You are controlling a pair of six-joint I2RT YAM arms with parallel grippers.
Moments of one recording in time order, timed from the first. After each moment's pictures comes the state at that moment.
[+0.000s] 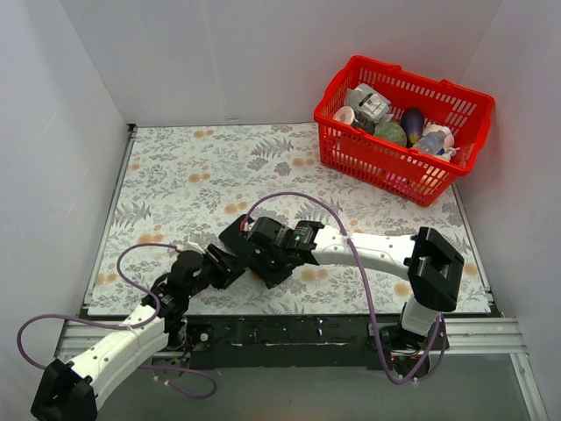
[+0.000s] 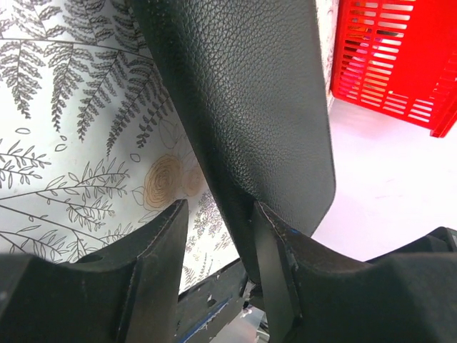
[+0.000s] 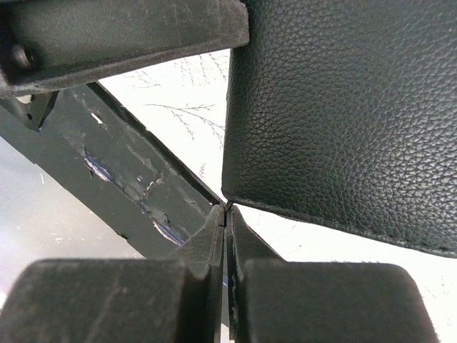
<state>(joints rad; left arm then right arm) -0.56 0.56 0.08 -0.02 0.11 -1.37 1.21 1.69 1.27 -0.69 -0.12 0.49</state>
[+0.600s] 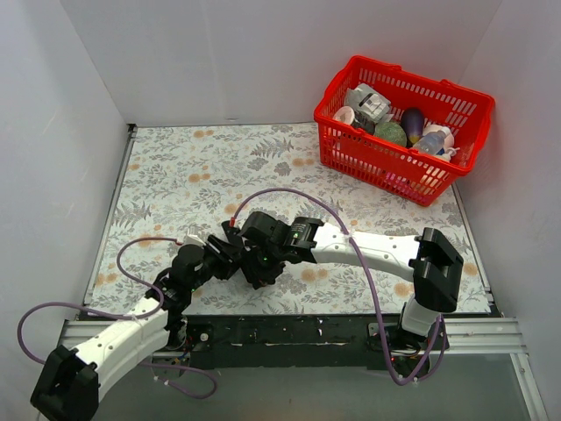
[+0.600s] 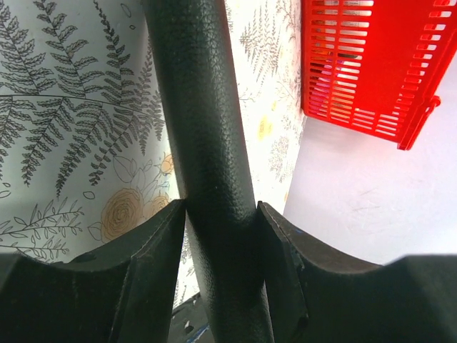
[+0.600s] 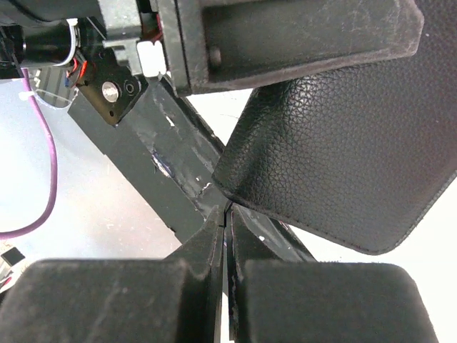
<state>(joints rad) -0.56 0.65 0.12 0.11 0.06 -1.37 1.23 1.69 1.37 -0.68 -0.21 0.50</state>
